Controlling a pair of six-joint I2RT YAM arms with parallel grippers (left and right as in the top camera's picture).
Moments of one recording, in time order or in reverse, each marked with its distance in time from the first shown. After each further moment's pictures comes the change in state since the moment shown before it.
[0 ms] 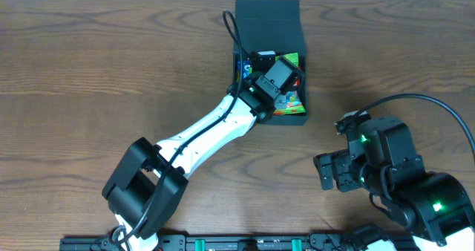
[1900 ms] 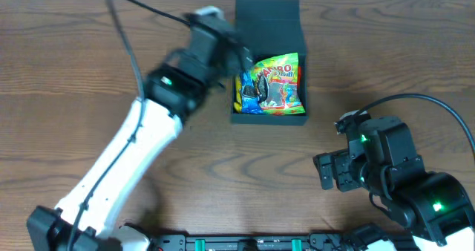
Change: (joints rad) left arm 0.311 -0.357 0.016 -0.059 0.213 0.060; right arm 0.000 0.000 0.000 0.005 0.000 0.000
